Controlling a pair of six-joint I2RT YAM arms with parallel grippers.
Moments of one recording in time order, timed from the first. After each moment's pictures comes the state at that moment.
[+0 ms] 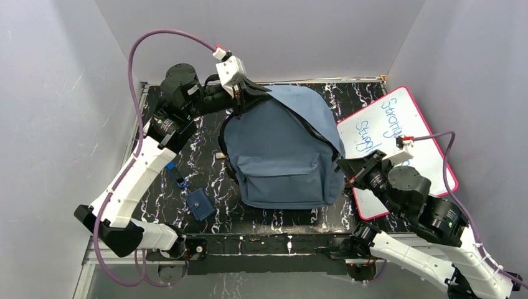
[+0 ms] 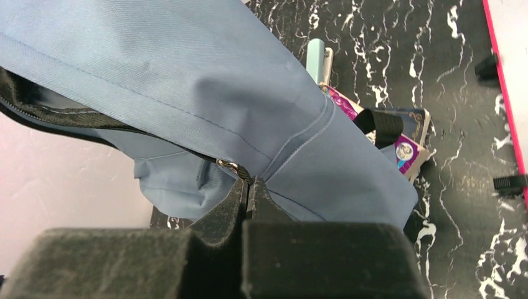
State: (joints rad) left arm -0.60 1.32 1.62 -0.22 0.66 0.13; right arm 0.95 0.50 1.07 -0.87 0.50 0.89
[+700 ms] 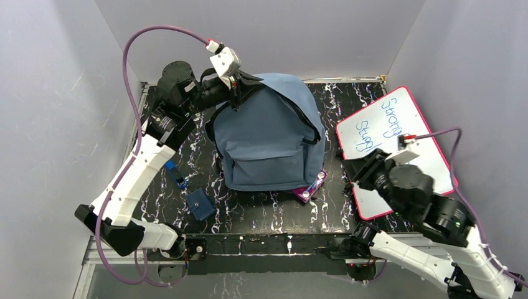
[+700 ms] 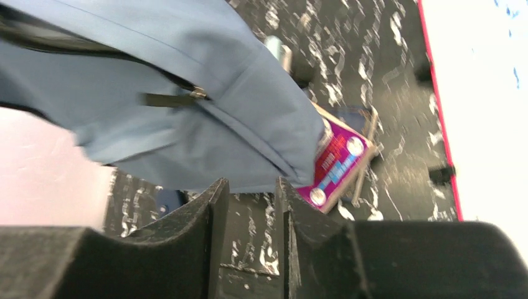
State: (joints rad) left arm -0.57 1.34 1.62 -0.21 0.56 0.10; right arm 0.94 0.51 1.07 -1.02 0.56 0.91
